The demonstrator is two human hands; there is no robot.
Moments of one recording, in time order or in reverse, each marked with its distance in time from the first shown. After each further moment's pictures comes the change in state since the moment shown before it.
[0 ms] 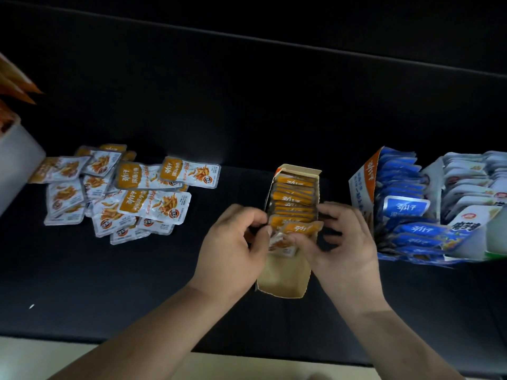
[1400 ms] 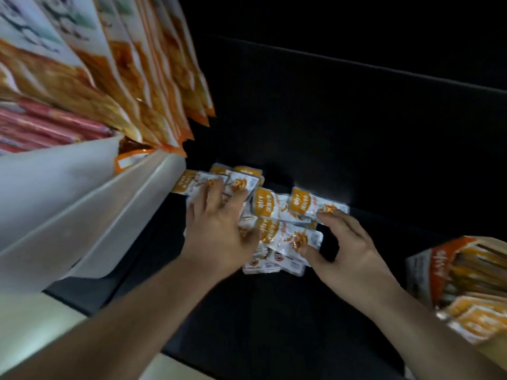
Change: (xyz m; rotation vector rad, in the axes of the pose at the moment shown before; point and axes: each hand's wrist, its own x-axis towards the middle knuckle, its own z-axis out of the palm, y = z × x) left_hand 0.041 -0.138 -0.211 0.712 -0.008 -0.261; right_hand 0.042 -0.118 0.179 -0.186 -0.559 -0.024
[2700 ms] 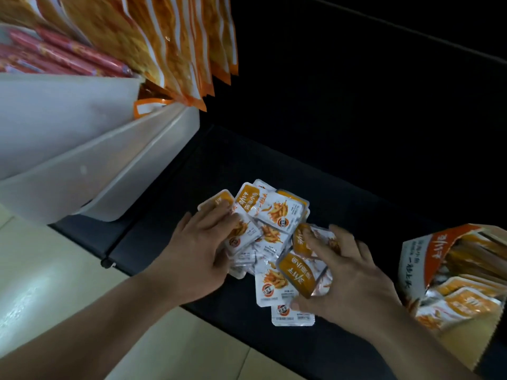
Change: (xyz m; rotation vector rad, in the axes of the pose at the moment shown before) left_hand -0.094 -0.043 0.010 -0.185 -0.179 0.098; right_hand -0.056 0.000 -0.003 -0.513 -0.427 -0.064
